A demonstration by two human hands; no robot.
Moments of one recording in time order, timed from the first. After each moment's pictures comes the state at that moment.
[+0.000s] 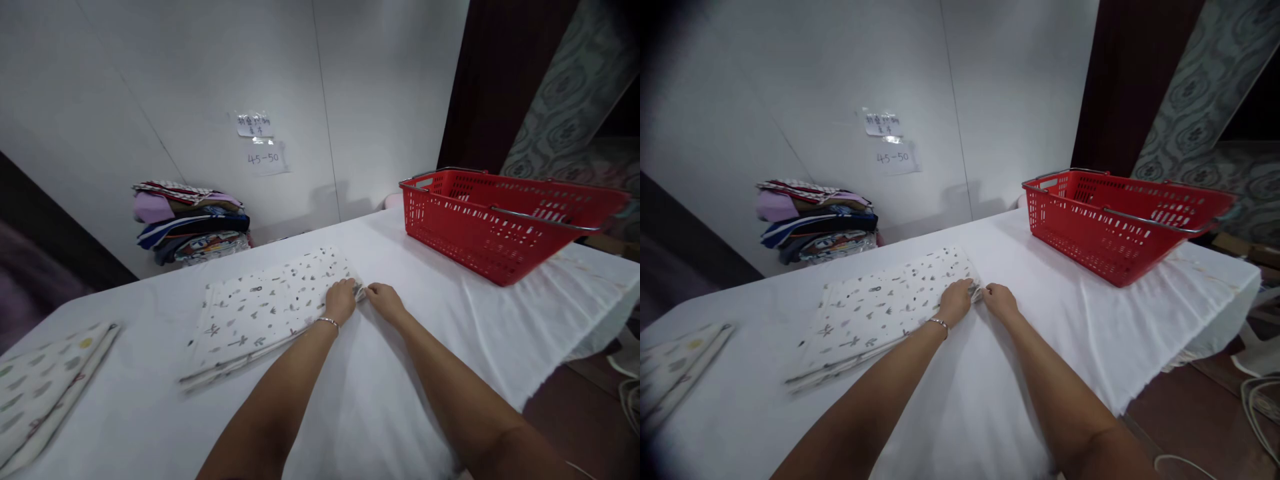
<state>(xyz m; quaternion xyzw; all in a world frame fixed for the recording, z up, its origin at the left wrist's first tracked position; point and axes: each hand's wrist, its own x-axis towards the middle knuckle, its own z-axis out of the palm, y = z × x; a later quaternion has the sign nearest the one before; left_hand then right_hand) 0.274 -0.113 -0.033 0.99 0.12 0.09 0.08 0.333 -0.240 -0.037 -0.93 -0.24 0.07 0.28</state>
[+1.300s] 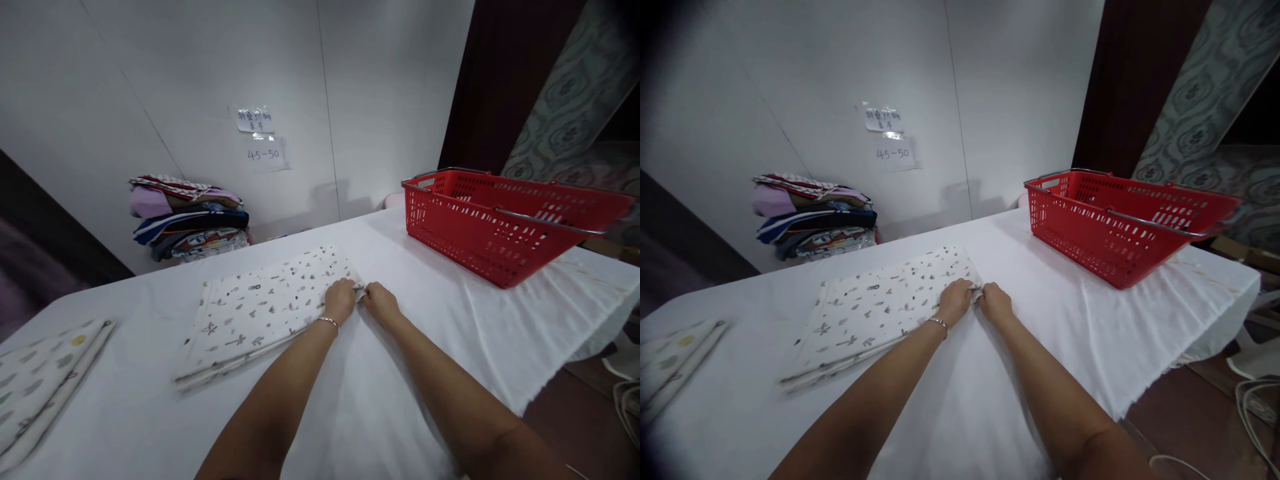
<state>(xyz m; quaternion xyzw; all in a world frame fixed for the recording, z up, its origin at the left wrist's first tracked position) 0.275 -0.111 -0.032 0.98 0.11 0.10 0.09 0.330 -0.232 -0.048 -0.94 -0.25 0.02 0.21</state>
